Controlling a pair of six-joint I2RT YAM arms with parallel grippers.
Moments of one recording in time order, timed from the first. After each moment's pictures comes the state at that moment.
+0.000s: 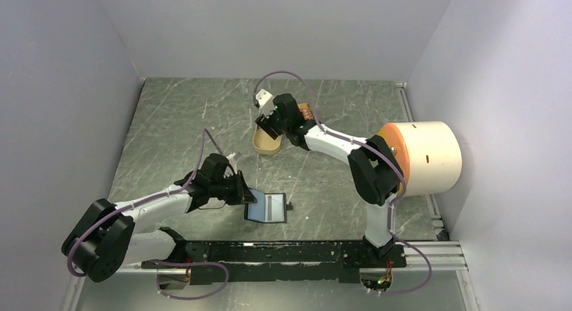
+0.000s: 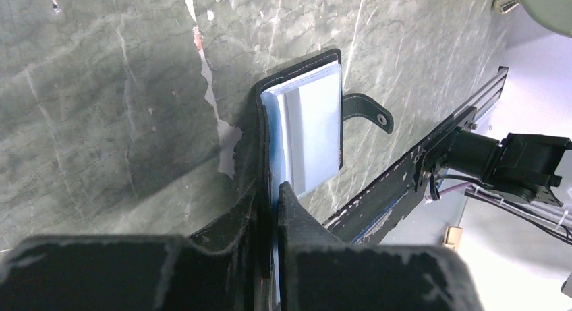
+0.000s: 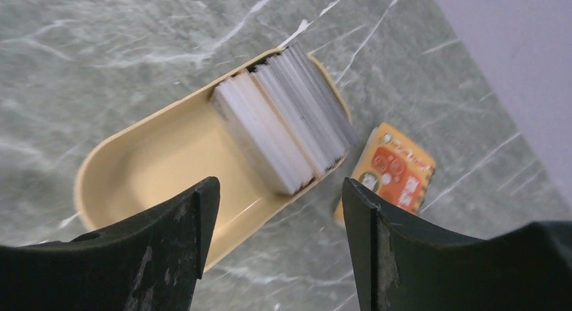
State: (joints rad) left arm -0.60 1.20 0.42 -0.02 0.39 -0.79; right arm 0.68 1.92 1.35 0.04 0.10 -0.36
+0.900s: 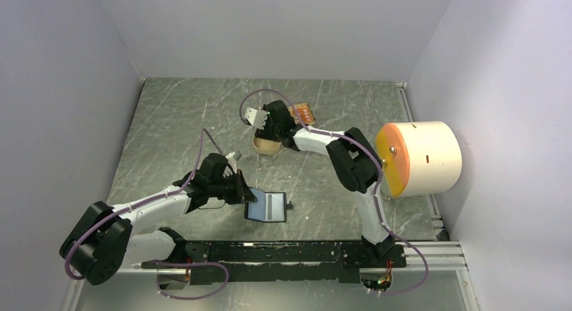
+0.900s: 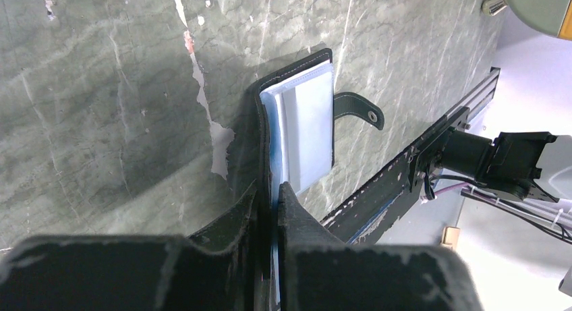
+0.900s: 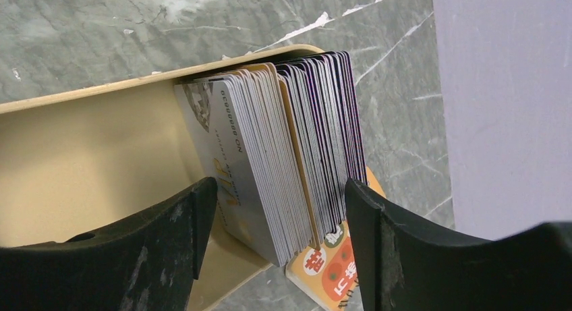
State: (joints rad) left arm -0.60 1.18 0.42 -0.02 0.39 -0.80; right arm 0.67 2.17 1.46 0.12 0.11 -0.84
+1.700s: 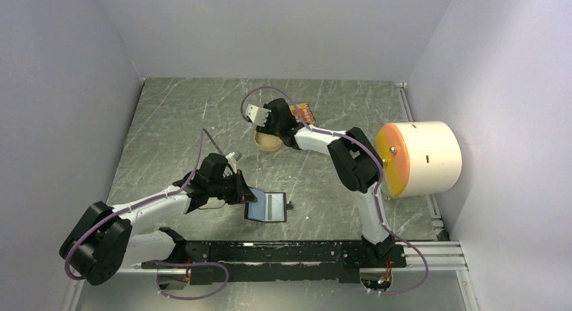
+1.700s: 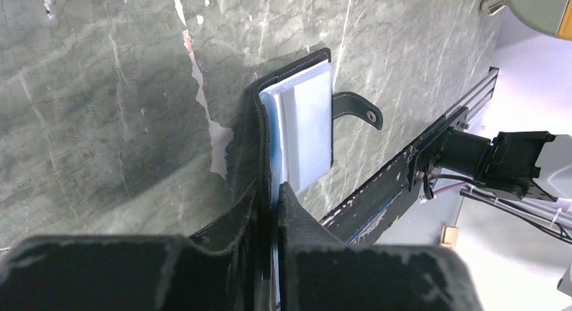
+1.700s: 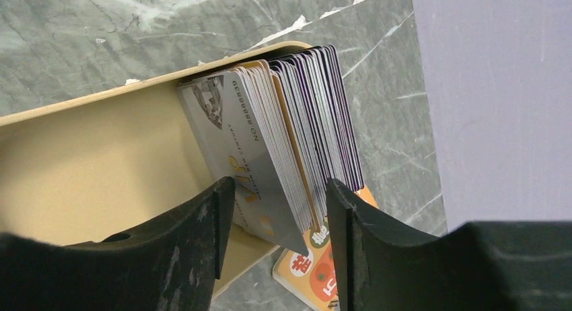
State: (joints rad) left arm -0.60 1.17 0.42 -0.02 0.39 -0.80; right arm 0.66 2.17 1.46 0.15 0.12 -0.84
